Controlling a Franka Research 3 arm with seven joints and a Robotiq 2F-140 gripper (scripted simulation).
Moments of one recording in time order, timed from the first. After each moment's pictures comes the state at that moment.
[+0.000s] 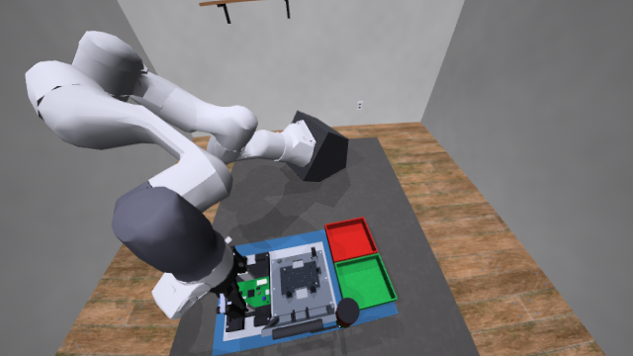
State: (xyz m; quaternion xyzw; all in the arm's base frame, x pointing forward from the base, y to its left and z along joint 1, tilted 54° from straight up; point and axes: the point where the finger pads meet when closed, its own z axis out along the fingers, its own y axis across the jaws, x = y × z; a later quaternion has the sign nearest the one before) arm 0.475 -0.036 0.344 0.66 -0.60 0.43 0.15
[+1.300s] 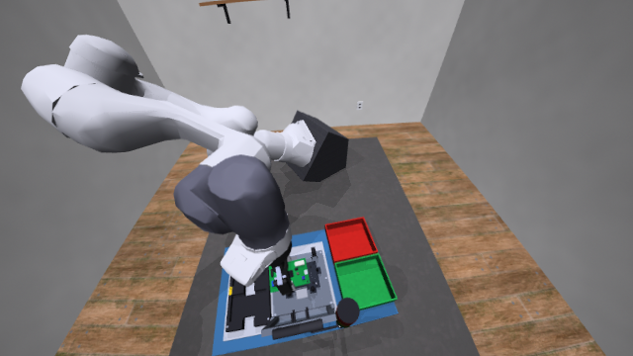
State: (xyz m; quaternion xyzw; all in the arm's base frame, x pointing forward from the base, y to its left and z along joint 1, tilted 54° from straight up) arm 0.458 0.039 0.257 0.66 -0.59 0.43 0.15
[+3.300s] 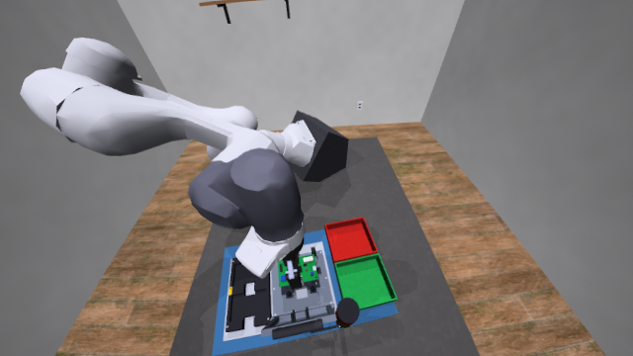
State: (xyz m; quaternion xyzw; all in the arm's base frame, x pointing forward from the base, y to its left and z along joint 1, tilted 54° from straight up) arm 0.454 0.057 0.237 0.65 -0.61 0.43 0.14
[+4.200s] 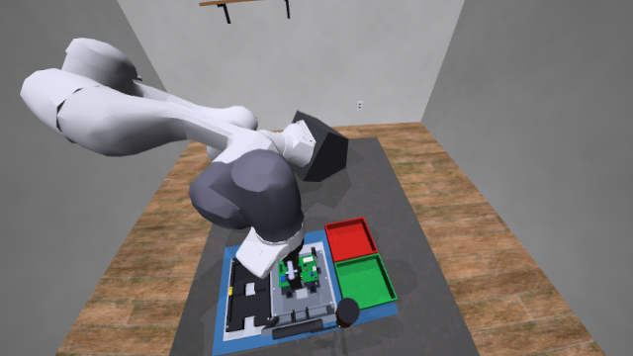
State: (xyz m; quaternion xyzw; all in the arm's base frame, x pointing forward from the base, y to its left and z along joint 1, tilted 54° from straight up) arm 0.455 0.055 0.236 0.65 -0.61 0.43 0.14
